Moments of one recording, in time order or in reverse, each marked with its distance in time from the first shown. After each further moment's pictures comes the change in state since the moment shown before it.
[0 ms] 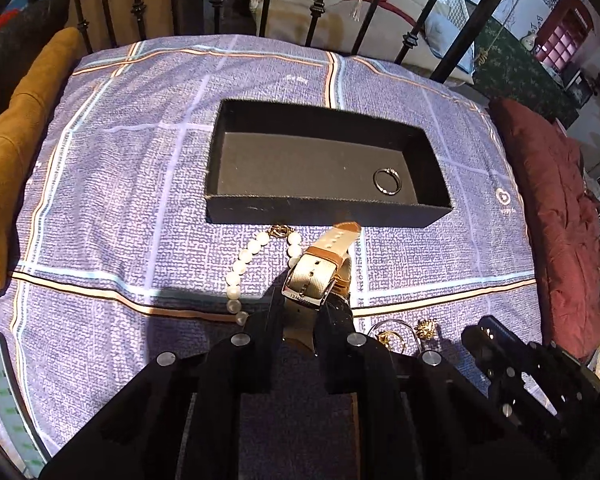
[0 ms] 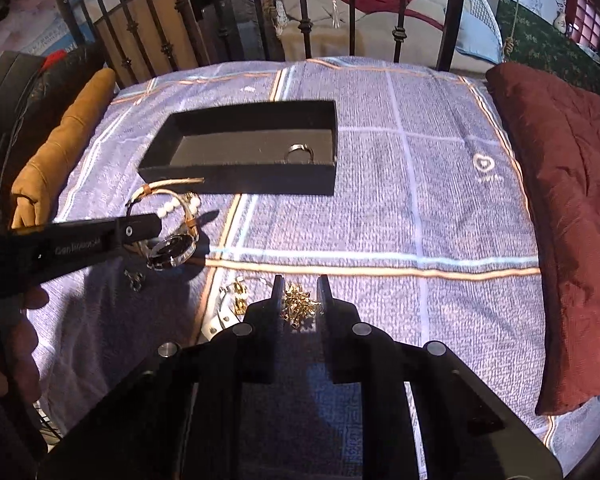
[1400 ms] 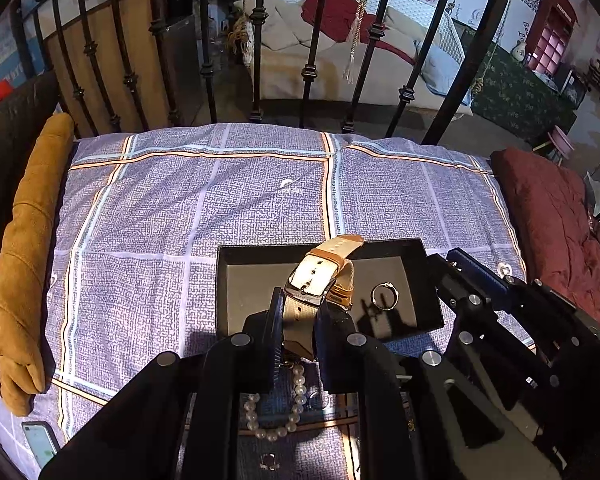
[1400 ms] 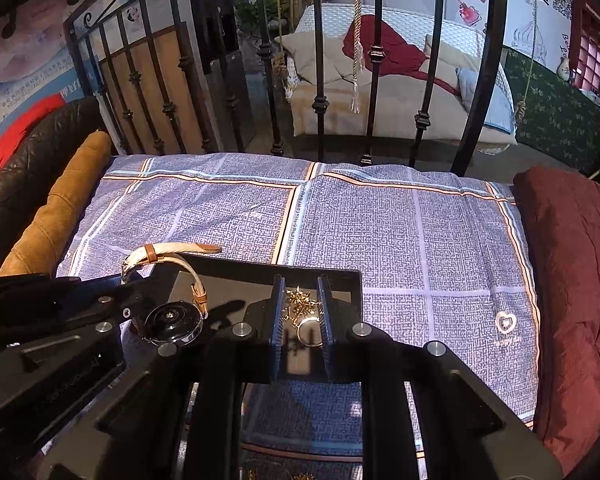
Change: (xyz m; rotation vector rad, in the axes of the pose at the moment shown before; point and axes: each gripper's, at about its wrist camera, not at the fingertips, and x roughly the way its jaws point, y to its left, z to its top) left arm -0.014 -0.015 0.084 0.073 -0.143 0.058; right arm 0.029 0.018 0.121 -0.055 -0.188 -0.011
